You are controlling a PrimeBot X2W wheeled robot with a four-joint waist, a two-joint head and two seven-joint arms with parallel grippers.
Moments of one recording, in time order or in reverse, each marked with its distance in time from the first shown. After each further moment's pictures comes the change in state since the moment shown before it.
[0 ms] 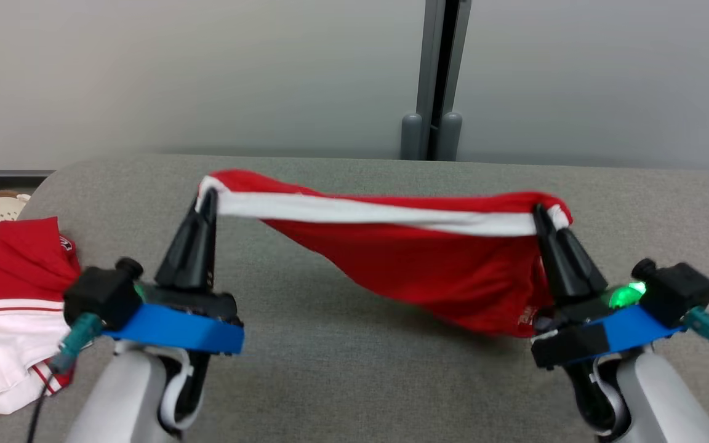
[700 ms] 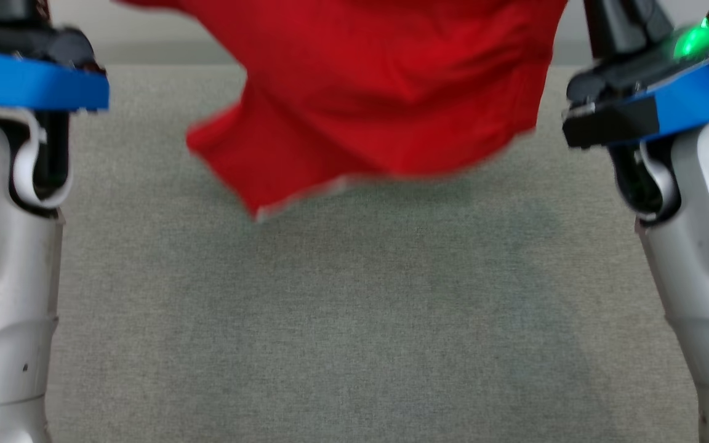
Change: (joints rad) left arm -0.601 0.157 0.082 0.113 -0.025 0.012 0.015; right arm -0.607 -0.114 0.061 0.080 -0.024 0.001 0.044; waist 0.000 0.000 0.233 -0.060
